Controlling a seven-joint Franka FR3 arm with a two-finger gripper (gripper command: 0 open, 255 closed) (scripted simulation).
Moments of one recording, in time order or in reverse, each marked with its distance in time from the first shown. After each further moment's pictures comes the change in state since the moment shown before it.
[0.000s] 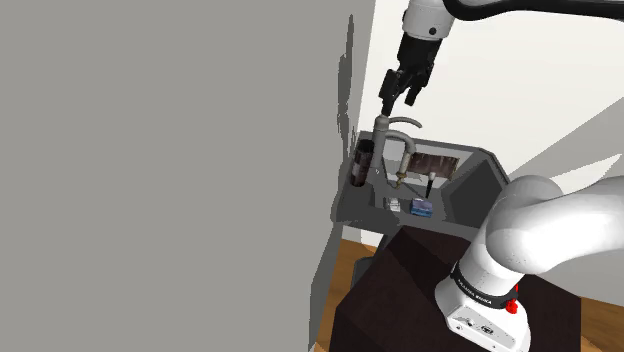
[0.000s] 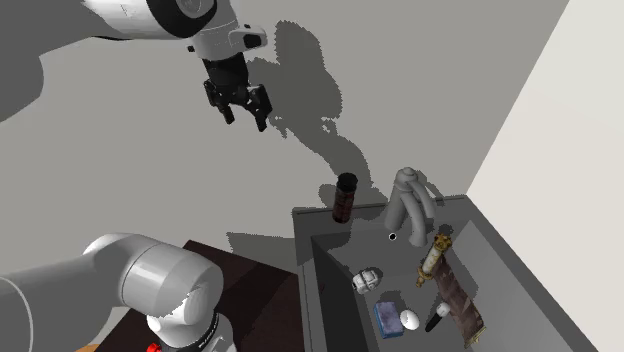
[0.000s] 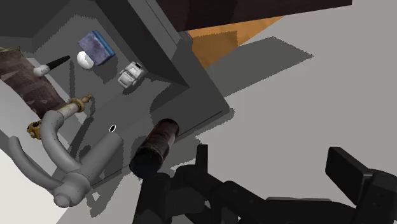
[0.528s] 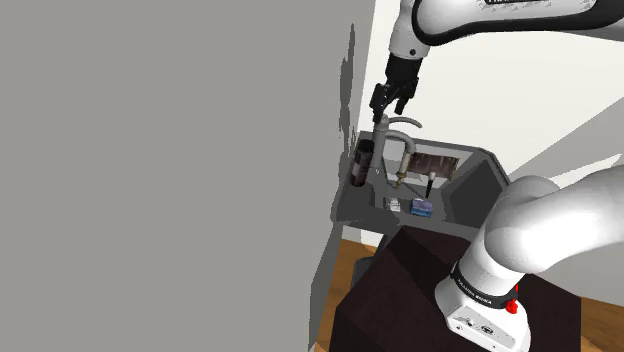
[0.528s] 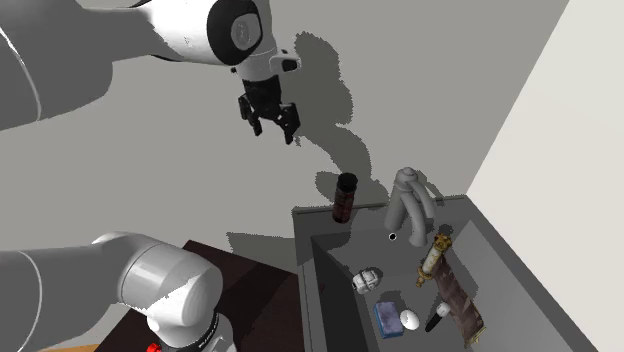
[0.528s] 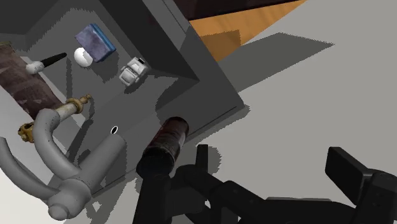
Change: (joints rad) arm -0.026 0.134 -0.090 -0.034 -0.029 0.148 -0.060
